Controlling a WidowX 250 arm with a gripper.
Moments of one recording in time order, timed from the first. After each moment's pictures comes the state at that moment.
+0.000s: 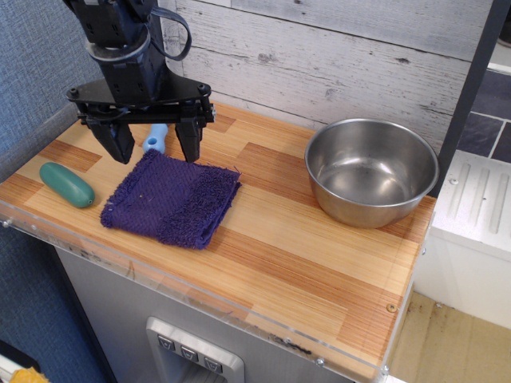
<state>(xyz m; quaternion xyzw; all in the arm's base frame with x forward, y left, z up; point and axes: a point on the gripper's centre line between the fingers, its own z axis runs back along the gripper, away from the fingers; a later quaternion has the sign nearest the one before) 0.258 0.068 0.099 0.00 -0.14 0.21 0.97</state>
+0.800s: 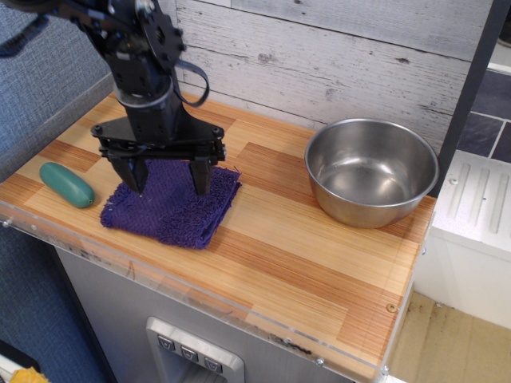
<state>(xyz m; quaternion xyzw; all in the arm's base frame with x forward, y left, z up) 0.266 0.064 0.058 0.01 -0.13 0.20 0.97</state>
